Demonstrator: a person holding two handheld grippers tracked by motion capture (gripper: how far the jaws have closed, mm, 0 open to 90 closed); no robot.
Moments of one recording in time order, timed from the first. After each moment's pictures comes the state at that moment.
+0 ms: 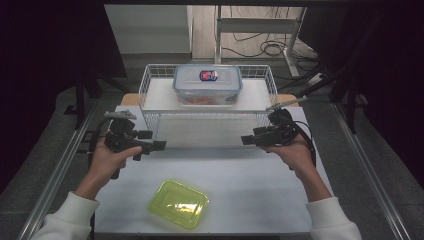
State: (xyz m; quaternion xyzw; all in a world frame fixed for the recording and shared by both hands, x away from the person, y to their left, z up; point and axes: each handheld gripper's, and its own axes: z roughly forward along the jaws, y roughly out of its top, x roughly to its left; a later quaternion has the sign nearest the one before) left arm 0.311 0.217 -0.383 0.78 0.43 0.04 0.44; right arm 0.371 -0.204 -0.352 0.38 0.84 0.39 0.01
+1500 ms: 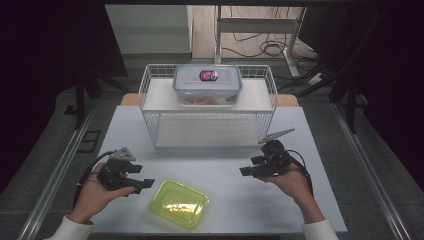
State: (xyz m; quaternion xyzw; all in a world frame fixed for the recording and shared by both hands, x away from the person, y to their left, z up) left arm 0.253 0.224 -0.438 0.85 0.41 0.07 0.33; right arm 0.336 -0.207 -0.421 0.36 0.87 0.34 -0.01
